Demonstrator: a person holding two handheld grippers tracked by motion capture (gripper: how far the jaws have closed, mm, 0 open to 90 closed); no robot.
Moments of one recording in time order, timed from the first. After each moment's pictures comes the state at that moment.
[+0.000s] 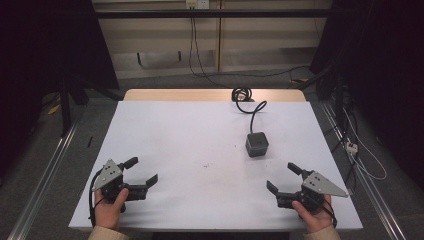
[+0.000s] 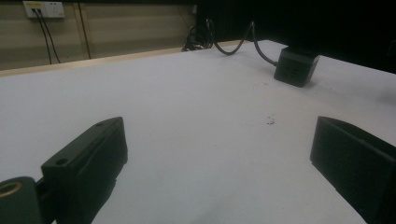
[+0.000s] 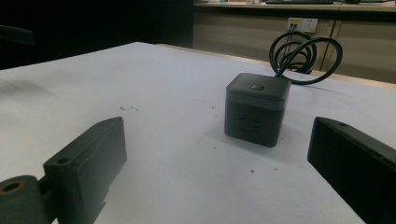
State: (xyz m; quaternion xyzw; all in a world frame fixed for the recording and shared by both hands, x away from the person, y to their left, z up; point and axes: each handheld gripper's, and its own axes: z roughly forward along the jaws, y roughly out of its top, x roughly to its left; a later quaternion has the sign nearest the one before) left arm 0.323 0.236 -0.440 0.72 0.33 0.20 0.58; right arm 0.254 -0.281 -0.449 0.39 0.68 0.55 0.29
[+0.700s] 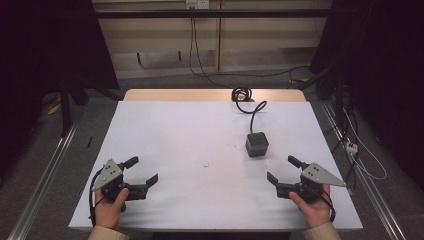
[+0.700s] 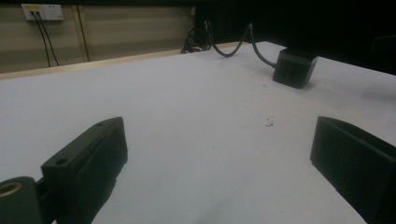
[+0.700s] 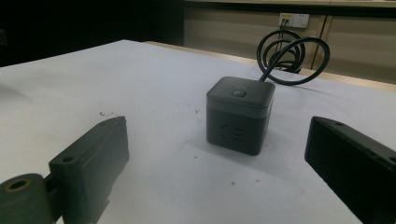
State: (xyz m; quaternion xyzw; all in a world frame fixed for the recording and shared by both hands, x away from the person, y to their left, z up) left arm 0.323 0.235 -0.439 0.72 0.32 0.20 0.58; right arm 0.277 -0.285 -0.443 0.40 0.68 0.54 0.30
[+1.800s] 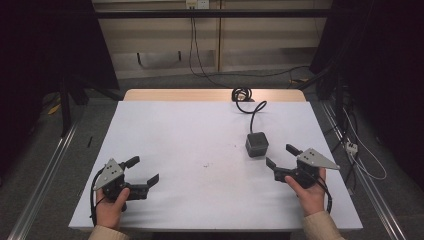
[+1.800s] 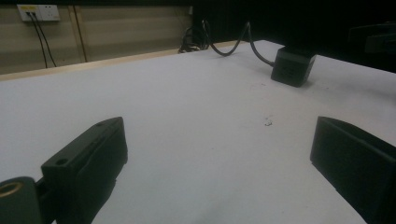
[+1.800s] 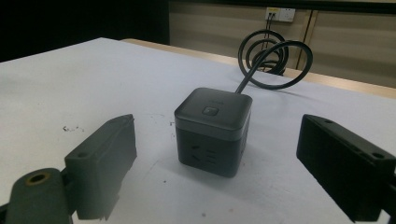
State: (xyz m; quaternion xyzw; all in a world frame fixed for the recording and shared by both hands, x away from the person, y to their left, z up) left arm 0.325 0.233 -0.440 0.72 0.32 0.20 0.58; right arm 0.311 -0.285 -0.435 0.42 0.68 0.52 0.30
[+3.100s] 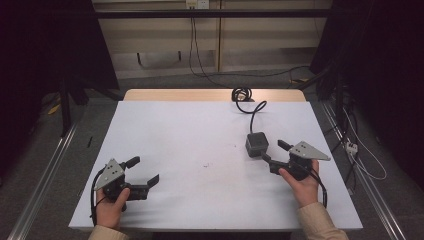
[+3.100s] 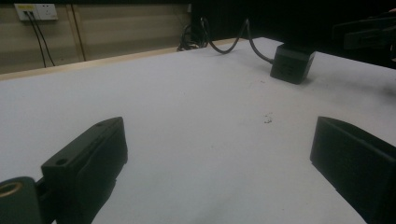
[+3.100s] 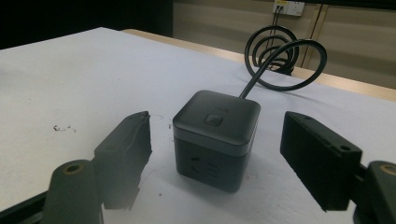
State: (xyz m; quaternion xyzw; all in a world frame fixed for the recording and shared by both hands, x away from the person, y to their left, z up) left arm 0.325 0.233 -0.441 0.73 0.31 0.20 0.57; right arm 0.332 -0.276 -0.435 0.41 0.70 0.50 0.30
